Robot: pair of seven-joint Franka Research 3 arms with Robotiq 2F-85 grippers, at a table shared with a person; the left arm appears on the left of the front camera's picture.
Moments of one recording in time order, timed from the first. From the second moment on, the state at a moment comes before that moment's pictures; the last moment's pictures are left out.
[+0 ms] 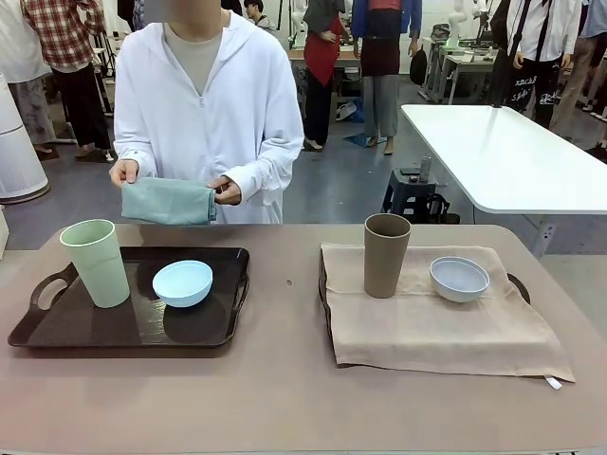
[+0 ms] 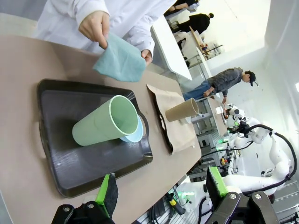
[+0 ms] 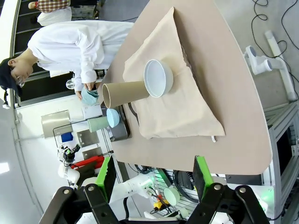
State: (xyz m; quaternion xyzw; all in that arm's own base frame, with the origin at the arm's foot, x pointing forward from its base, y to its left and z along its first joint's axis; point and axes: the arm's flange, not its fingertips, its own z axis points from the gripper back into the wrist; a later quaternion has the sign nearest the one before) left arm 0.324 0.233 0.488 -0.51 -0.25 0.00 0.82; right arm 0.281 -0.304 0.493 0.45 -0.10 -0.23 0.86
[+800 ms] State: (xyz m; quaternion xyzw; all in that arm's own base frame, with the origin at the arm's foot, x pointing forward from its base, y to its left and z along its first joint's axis) left arm 0.325 0.233 0.488 -0.51 -0.25 0.00 0.82; right arm 0.281 -0.303 0.493 0.45 -0.10 -0.23 0.86
